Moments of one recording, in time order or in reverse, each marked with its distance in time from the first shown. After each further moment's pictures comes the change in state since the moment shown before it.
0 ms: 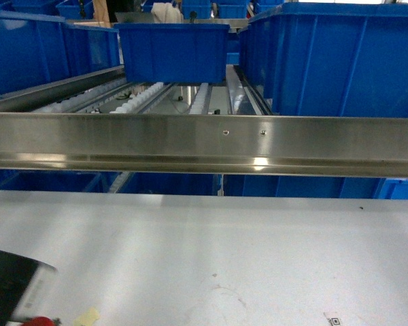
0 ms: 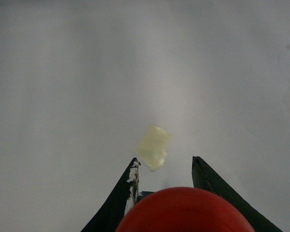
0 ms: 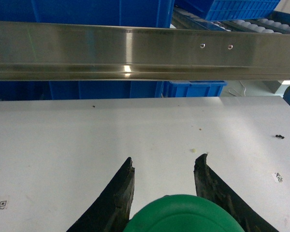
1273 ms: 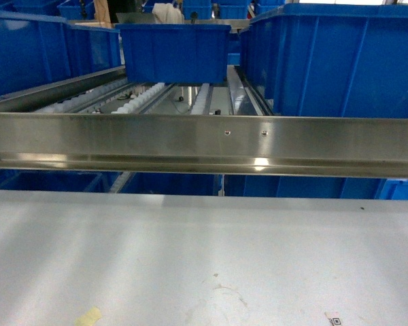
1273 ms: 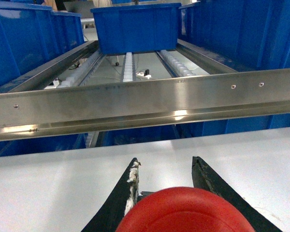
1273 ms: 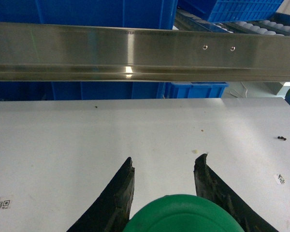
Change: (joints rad) left arm -0.159 -1.275 -0.029 -0.753 -0.288 0.045; right arm 0.000 0.000 0.000 0.000 0.000 0.000
